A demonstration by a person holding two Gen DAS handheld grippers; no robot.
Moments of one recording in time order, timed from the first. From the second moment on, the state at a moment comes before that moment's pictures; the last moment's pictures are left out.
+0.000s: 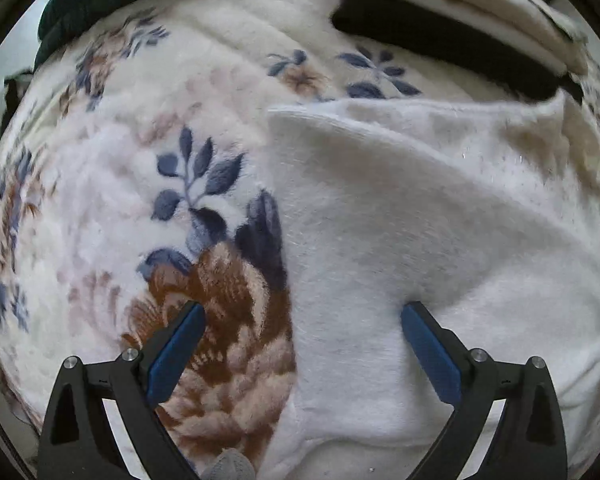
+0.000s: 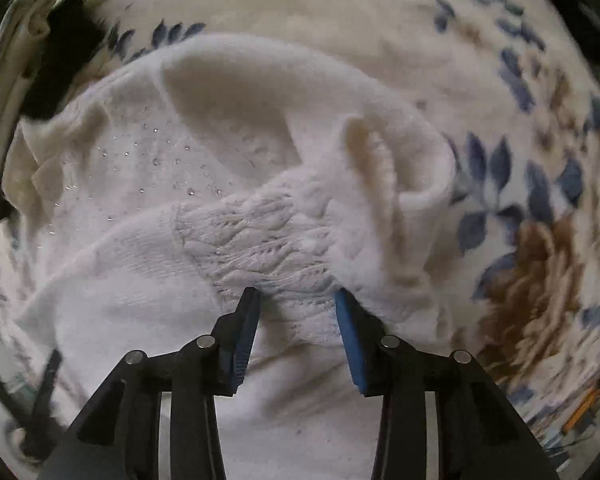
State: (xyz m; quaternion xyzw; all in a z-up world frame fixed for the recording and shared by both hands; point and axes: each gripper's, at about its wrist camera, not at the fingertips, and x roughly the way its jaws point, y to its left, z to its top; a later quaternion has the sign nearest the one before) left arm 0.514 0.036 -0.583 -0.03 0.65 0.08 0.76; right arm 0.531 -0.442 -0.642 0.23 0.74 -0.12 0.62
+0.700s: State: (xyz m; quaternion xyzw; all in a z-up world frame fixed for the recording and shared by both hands) left arm 0.310 -0.240 -0.494 0.00 0.66 -0.10 0.74; right arm 0.428 -0.611 -0.496 0.18 0.76 -0.02 0.63
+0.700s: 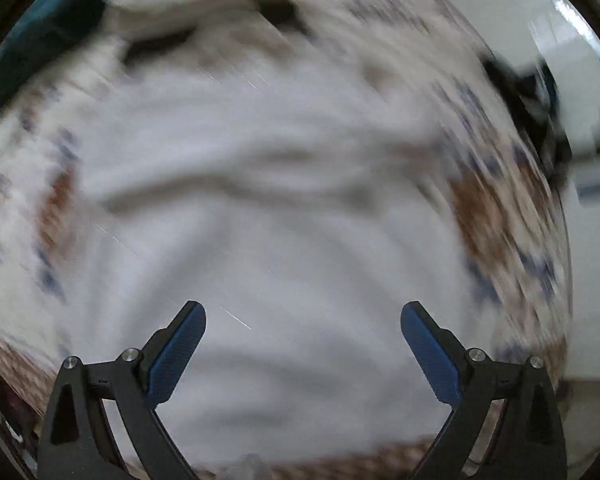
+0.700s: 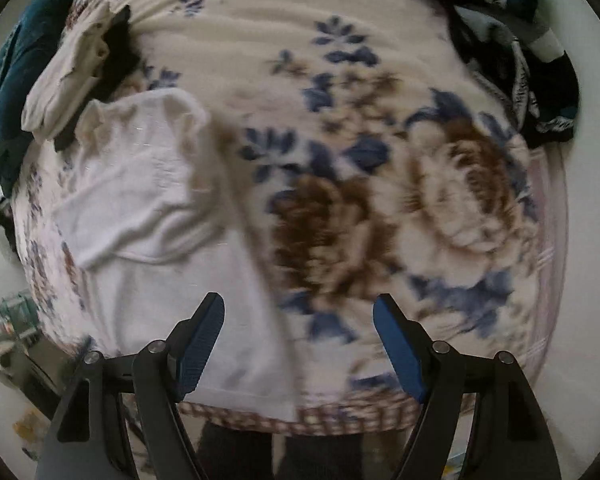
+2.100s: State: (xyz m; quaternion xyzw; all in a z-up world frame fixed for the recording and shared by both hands) left arm 0.214 -0.034 -0.466 -0.27 0.61 0.07 0.75; right arm 0.670 -0.275 -0.494 0.15 0.72 0.17 0.66
